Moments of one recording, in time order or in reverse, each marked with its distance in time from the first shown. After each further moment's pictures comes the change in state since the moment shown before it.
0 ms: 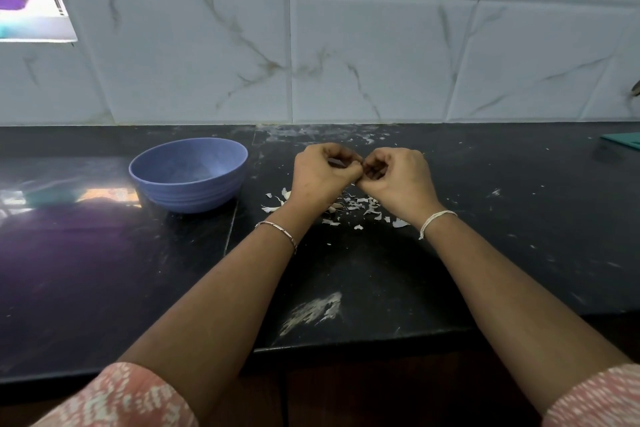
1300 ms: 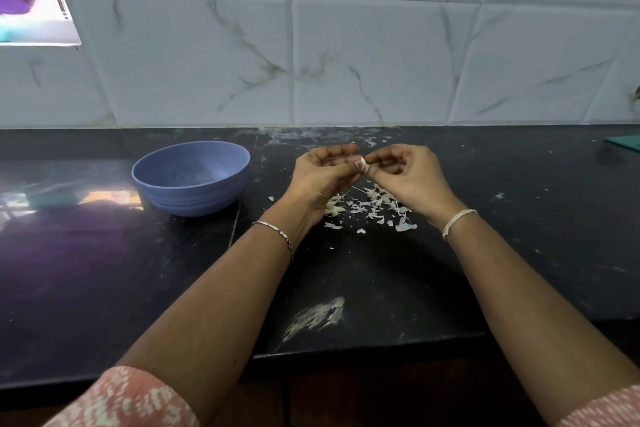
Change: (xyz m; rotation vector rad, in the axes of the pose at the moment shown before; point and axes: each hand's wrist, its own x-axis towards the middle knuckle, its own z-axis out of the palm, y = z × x) left_hand 0.004 -0.008 -0.001 -0.833 -0.126 -0.345; right_hand 0.006 0.009 -0.012 0.324 -0.077 0.134
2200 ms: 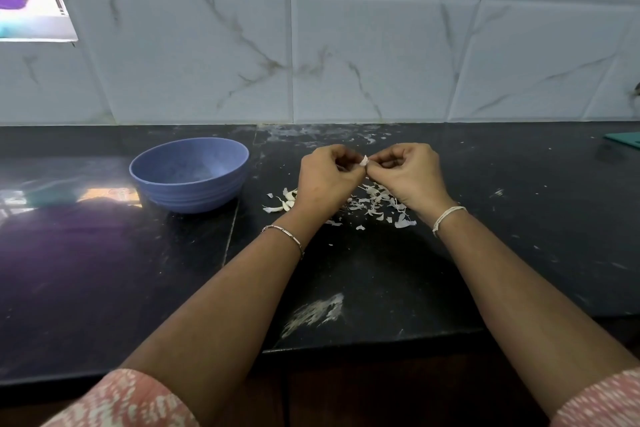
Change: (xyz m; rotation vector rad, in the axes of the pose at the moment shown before) left_hand 0.000 -0.008 0.006 0.884 0.138 0.353; right_hand -0.001 -0.001 0.007 -0.037 0.142 0.040
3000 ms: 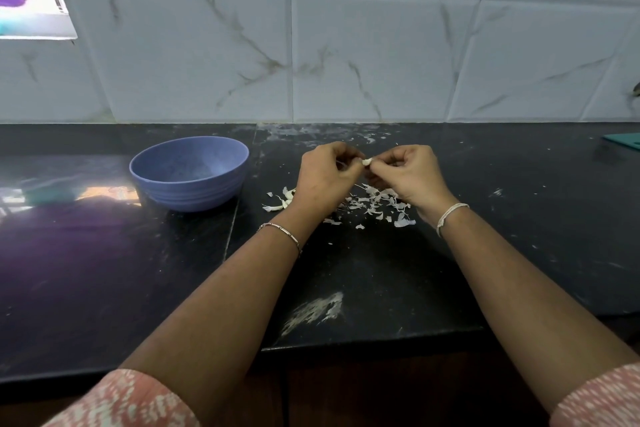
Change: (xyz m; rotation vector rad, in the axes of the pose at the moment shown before) left_hand 0.002 -0.001 -0.003 0.017 -0.027 0.065; right_hand 0.000 0.002 0.000 0.166 -0.089 0.121
